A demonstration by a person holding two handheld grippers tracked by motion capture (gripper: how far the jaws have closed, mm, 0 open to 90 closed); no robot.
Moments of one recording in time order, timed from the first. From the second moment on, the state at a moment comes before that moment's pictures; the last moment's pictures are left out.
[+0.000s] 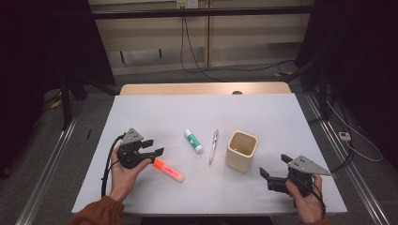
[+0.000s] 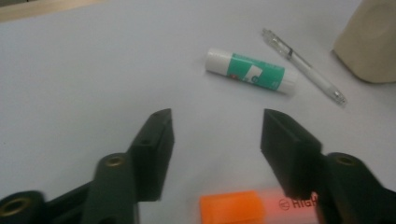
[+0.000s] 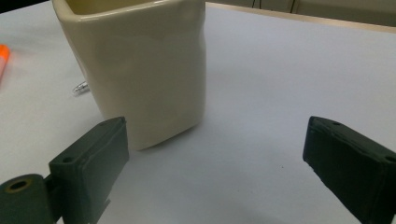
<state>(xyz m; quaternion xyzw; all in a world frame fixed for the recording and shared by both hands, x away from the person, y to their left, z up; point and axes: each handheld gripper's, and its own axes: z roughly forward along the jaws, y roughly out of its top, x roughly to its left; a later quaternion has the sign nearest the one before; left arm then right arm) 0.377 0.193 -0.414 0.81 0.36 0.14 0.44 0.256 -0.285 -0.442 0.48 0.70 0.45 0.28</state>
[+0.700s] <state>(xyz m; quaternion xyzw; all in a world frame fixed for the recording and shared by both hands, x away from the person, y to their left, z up) 0.396 0.178 -0.447 0.86 0.36 0.10 0.36 0.259 -0.284 -0.444 0.47 0.71 0.45 0.26</state>
